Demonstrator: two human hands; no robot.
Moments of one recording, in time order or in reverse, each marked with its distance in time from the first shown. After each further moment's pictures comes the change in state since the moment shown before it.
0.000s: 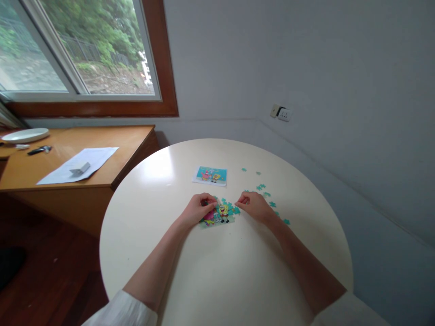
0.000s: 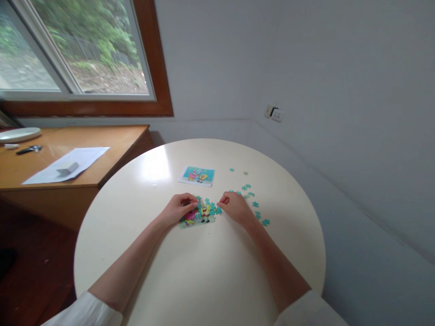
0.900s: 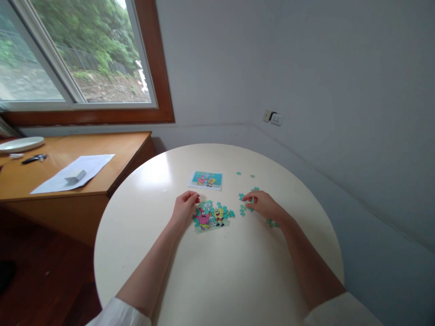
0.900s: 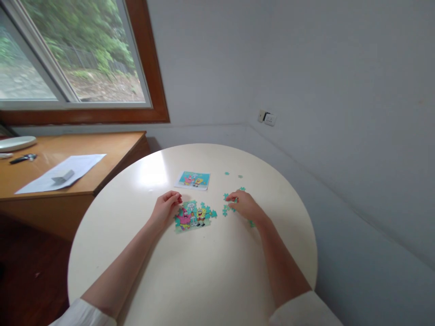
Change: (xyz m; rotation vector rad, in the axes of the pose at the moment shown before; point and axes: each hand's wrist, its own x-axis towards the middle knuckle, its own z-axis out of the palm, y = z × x) left_hand 0.007 -0.004 -0.011 -0.376 0.361 -0.086; right_hand 0.008 0.038 -0.030 -0.135 -0.054 -0.007
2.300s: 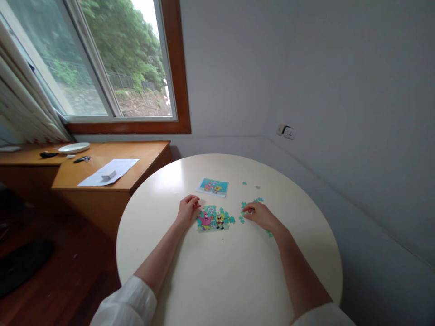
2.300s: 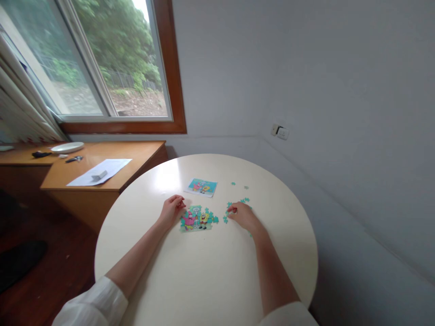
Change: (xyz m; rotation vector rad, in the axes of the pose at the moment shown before) left_hand 0.008 -0.015 -0.009 -0.149 0.124 0.049; right_hand 0.008 0.007 0.016 0.095 -0.028 -0.071
